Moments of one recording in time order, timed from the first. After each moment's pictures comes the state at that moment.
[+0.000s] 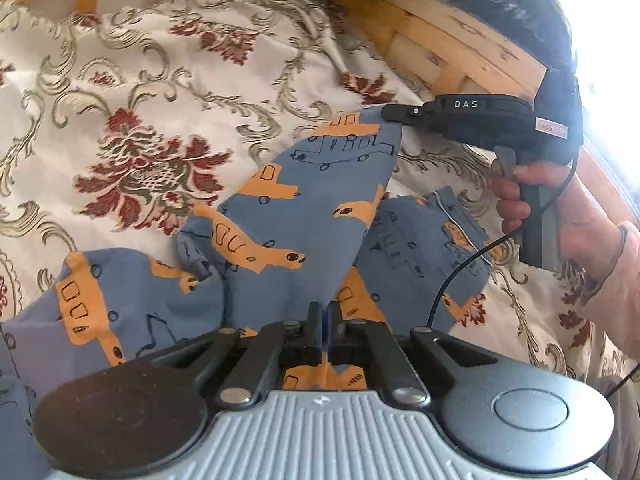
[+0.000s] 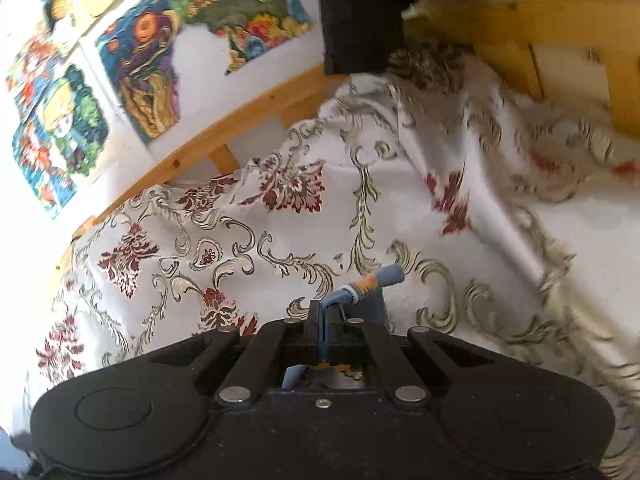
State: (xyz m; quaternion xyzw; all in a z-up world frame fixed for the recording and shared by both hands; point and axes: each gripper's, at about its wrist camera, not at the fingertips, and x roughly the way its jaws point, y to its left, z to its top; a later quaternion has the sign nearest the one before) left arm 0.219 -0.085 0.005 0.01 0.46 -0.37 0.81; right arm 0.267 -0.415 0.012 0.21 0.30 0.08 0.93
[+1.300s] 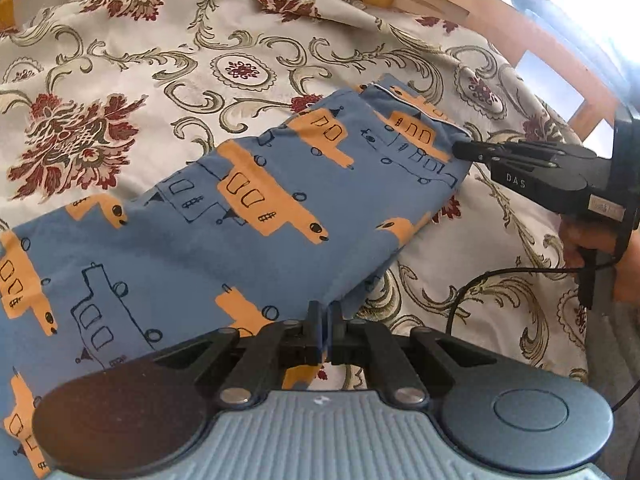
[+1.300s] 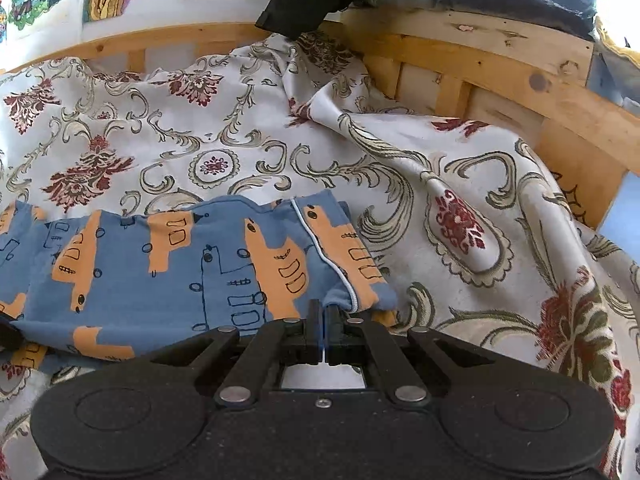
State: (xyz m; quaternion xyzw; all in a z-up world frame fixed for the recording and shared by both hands) left arm 0.170 -0.125 -0.036 0.13 0.49 -0.42 0.76; right arm 0.090 -0.369 -0.035 -0.03 0.34 -0.14 0.93
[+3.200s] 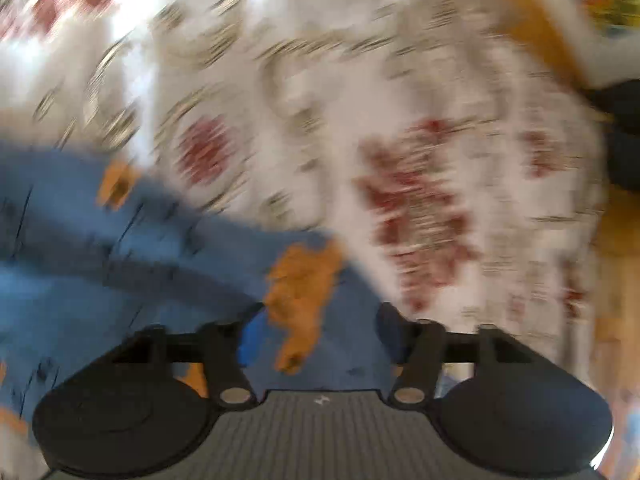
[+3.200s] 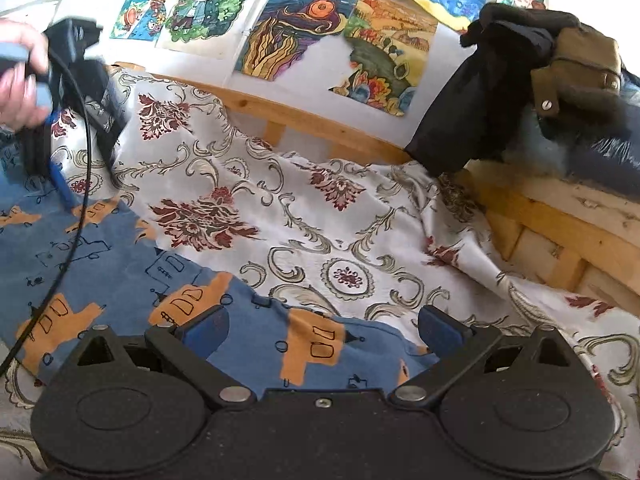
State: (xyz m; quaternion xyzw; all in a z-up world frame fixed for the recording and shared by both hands) left arm 0.308 0.032 -0.047 -0.30 0.59 0.00 0.75; right arm 0.105 -0.292 -0.054 -0.17 0.17 0.03 0.97
